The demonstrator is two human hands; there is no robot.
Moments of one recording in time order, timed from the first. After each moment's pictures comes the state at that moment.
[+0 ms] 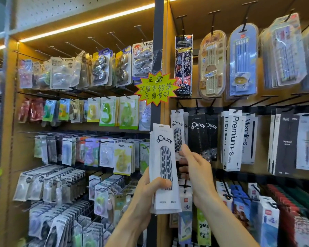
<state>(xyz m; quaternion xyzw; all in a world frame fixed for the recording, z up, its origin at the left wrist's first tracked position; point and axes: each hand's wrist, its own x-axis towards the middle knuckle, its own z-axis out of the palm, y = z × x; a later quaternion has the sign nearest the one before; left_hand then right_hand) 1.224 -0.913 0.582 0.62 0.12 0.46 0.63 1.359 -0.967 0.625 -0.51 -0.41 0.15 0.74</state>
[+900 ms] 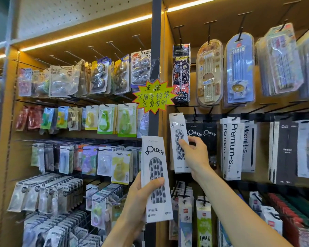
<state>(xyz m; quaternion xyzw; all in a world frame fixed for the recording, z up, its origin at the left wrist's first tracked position) 1.220 -0.907 0.595 0.59 0.15 0.49 0.62 1.397 -0.922 0.686 -0.50 -0.44 0.09 0.74</state>
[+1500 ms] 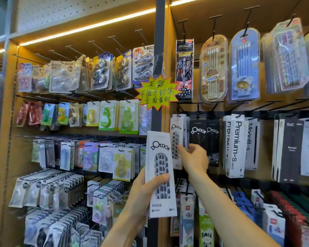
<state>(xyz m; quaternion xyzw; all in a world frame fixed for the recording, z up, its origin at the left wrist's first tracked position) 1.221 -0.900 0.596 0.62 0.12 0.48 0.61 1.385 -0.912 0.670 -0.63 -0.37 0.01 0.68</state>
